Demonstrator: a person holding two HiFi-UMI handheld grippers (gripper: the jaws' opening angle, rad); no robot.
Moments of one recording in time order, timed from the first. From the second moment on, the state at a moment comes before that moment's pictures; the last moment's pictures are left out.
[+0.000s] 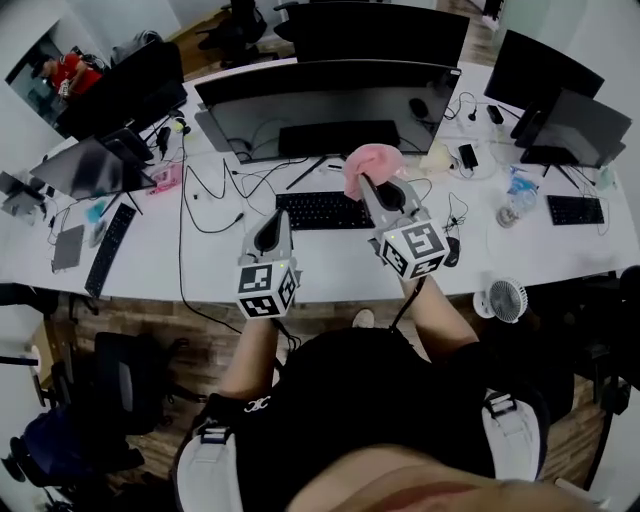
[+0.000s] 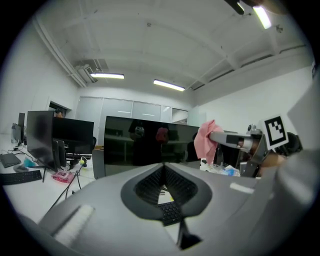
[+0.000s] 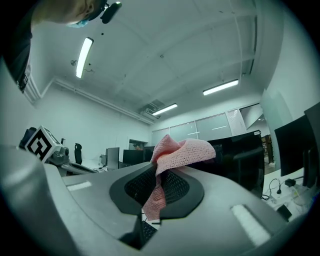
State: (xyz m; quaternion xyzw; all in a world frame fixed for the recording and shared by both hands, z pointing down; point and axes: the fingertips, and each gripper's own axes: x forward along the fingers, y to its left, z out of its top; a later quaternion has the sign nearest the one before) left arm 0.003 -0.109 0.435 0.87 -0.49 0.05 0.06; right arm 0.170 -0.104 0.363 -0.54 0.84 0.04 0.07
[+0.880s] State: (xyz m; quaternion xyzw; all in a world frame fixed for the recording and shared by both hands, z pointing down) left arm -0.135 -0.227 0.431 0.84 -0.54 0.04 0.07; right arm 0.011 -0.283 0.267 -0.46 0.88 0.11 0.04
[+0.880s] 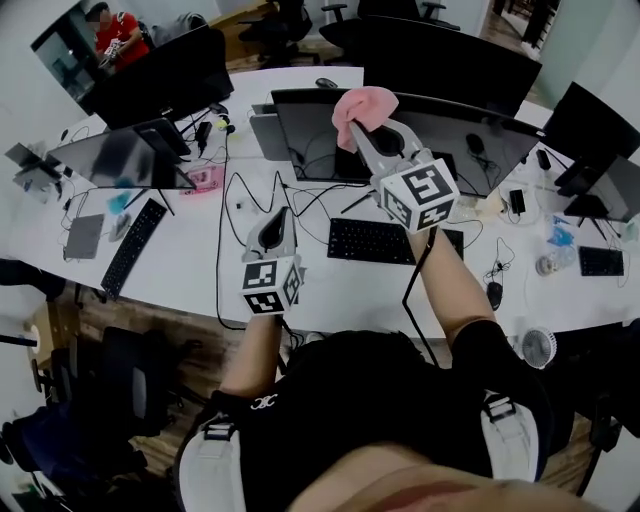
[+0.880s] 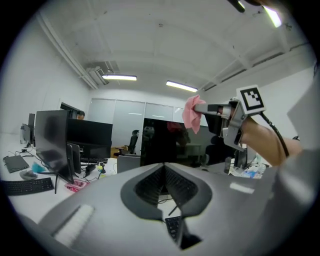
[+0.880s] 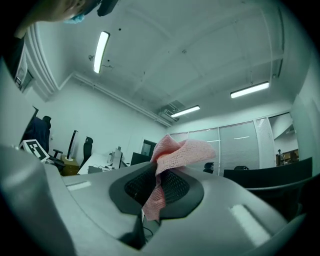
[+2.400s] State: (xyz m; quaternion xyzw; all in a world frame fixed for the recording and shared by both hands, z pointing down) left arm -0.279 -0.291 0.461 0.85 -0.52 0.01 0.10; right arm -0.117 -0.429 0.279 -0.56 0.79 0.14 -0.19
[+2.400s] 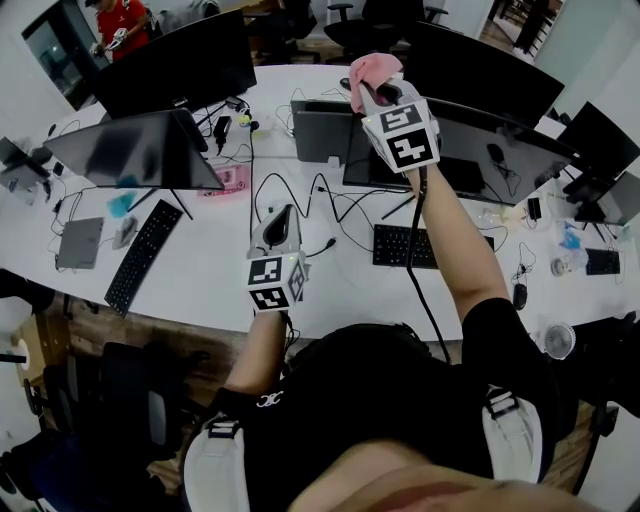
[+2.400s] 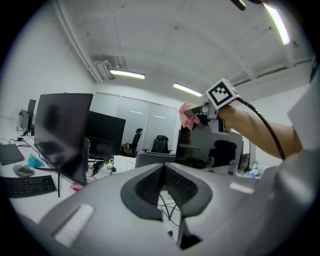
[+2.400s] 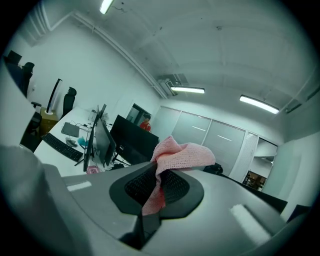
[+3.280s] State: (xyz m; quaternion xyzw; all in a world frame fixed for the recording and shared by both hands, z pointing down) left arm -0.269 -0.288 0.462 0.85 -0.52 0.02 0.10; right arm -0.059 -0.433 0.284 -0.59 0.76 0.12 -0.24
